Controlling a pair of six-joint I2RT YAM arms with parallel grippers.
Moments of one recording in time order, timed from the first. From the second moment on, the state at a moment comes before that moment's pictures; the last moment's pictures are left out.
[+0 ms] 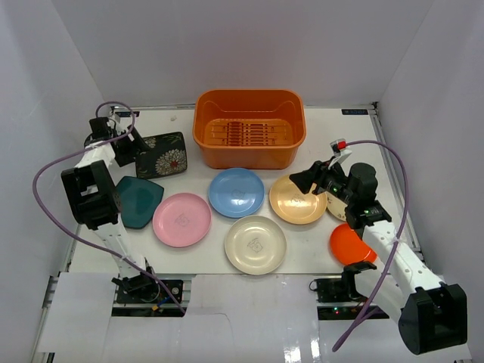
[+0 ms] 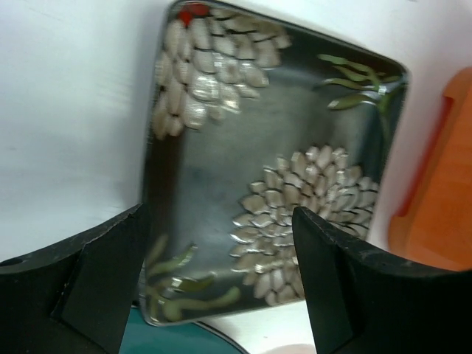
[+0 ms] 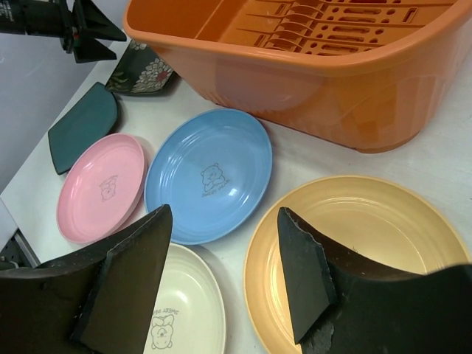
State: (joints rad) left arm 0.31 1.95 1.42 -0.33 0.35 -0.28; right arm 0.26 0.92 0.54 0.18 -0.50 0.36
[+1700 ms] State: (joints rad) left arm 0.45 1.46 1.01 0.24 0.59 -0.92; right arm 0.50 1.11 0.84 0.17 -0.50 0.43
